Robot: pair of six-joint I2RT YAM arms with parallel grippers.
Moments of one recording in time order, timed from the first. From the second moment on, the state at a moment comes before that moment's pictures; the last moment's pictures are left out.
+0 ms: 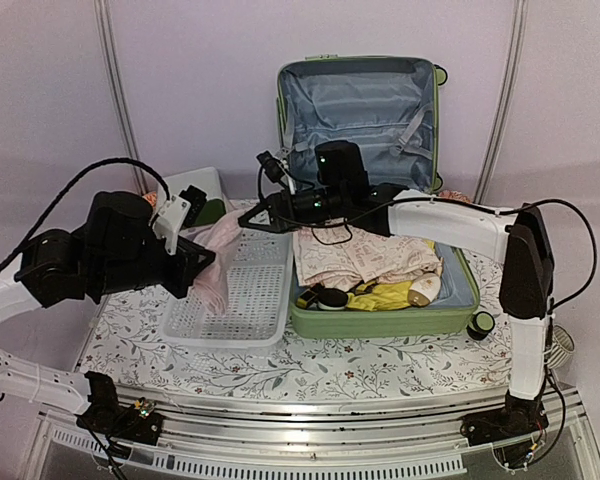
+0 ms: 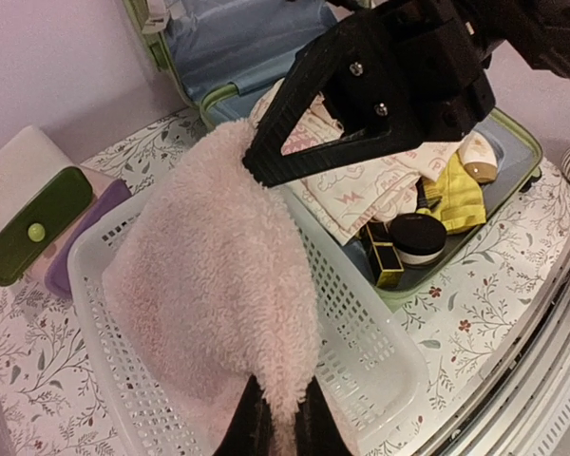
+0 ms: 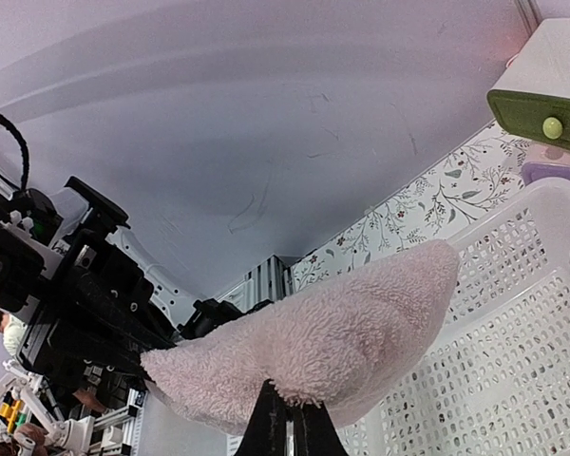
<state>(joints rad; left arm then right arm) -1.05 0.98 1.08 -0.66 -0.38 -0.23 0.84 2.04 1.81 -0.02 -0.77 0.53</state>
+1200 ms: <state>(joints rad) -0.89 1.22 1.12 -0.89 -0.43 -0.26 0.91 2.35 2.01 -0.07 -0.52 0.39</state>
